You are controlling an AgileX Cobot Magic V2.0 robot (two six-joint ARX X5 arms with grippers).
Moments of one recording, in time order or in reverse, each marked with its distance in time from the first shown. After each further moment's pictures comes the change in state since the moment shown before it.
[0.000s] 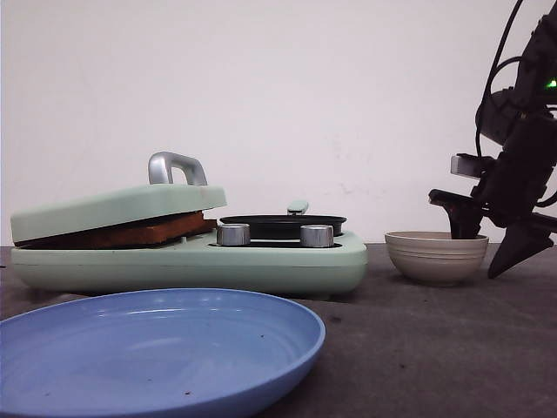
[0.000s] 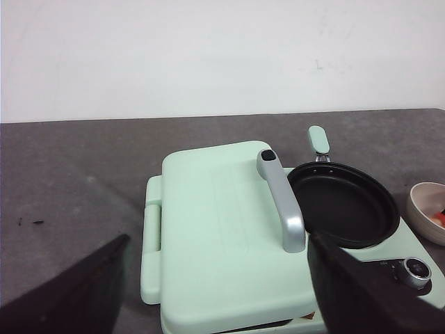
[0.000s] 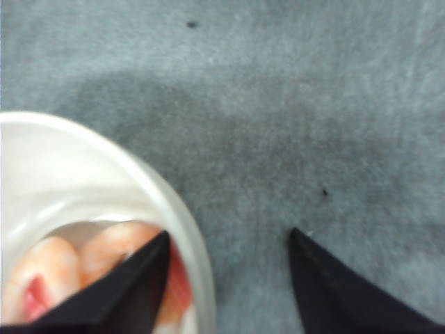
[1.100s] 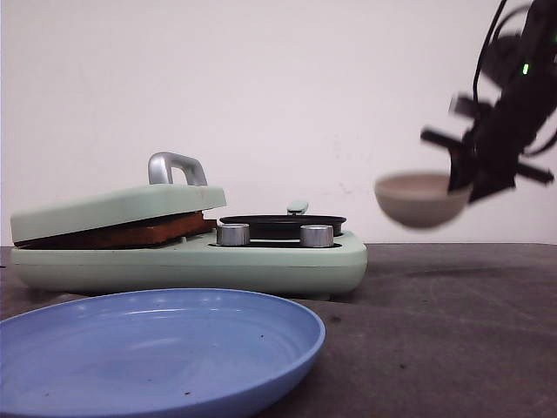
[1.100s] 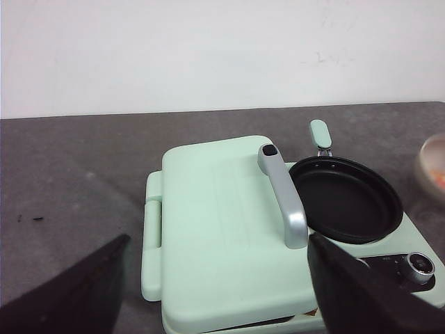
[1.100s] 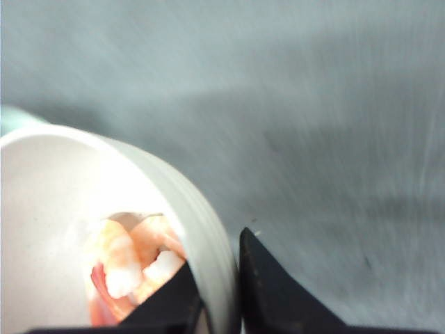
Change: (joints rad) left arm 0.000 0.016 0.000 0.000 0.000 0.009; right arm 0.010 -0.175 0.005 0.093 -0.105 0.079
